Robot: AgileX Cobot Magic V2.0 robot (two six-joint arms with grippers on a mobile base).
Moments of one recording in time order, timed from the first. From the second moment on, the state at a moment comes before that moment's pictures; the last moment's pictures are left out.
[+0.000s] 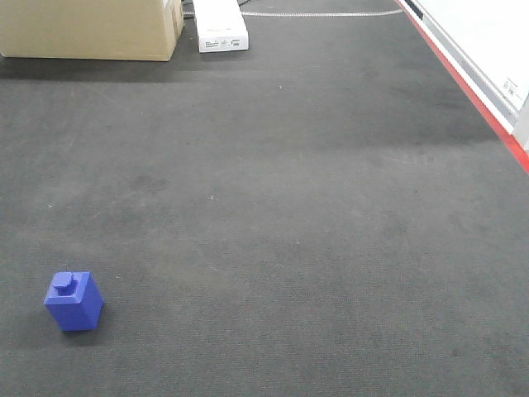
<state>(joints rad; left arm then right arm) 0.01 0.53 -0.41 0.01 0.45 -0.04 0.02 0.00 0.03 0.07 0.07 -0.03</state>
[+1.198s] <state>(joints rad) -0.20 1.33 -0.98 -0.06 0.85 0.07 0.02 0.00 0.03 0.07 0.07 -0.03</state>
